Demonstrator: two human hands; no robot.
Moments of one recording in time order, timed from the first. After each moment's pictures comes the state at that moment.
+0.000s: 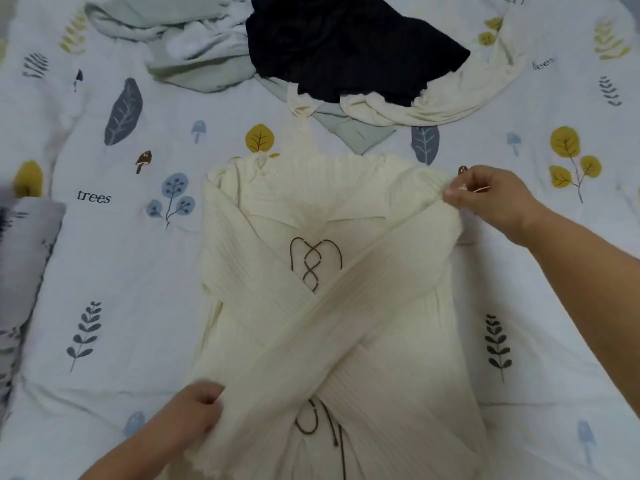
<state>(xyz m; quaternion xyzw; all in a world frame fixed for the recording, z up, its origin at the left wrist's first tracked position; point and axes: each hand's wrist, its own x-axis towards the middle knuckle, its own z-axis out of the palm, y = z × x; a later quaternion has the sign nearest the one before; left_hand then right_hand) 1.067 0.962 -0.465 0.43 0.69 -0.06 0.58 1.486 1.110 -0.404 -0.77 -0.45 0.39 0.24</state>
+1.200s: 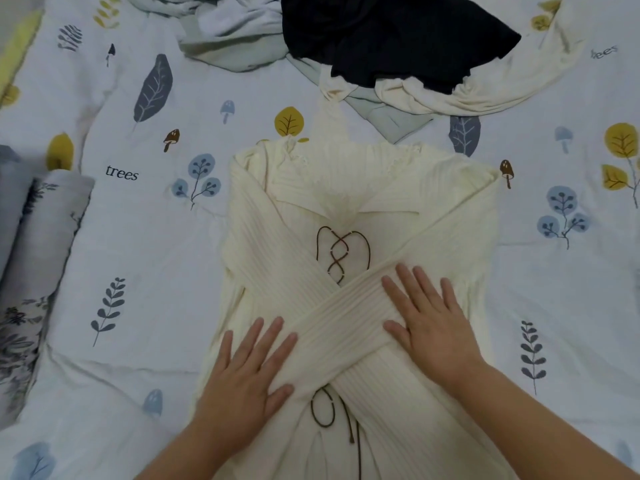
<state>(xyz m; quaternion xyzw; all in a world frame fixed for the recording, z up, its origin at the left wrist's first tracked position) 1.097 0.944 -0.477 0.82 0.52 -0.13 0.20 1.380 0.979 -0.486 -0.62 -0.75 0.15 -0.16</state>
